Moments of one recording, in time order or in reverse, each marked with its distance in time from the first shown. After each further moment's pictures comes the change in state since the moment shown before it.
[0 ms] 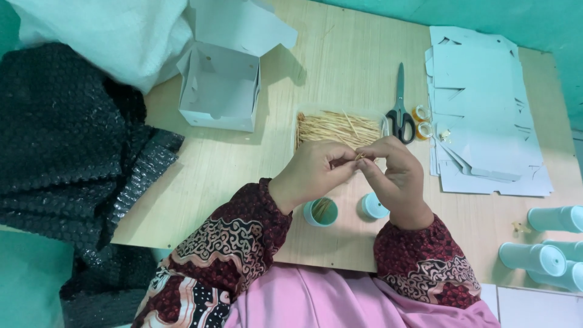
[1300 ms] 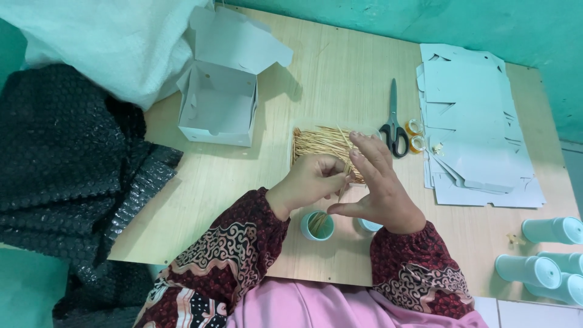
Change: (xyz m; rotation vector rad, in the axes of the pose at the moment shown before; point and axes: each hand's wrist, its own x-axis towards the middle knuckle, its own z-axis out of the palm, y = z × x) left_hand 0.007 -0.012 0.002 -0.306 -0.045 -0.296; right_hand 0.006 0.011 0.005 -0.381 -0.208 -0.320
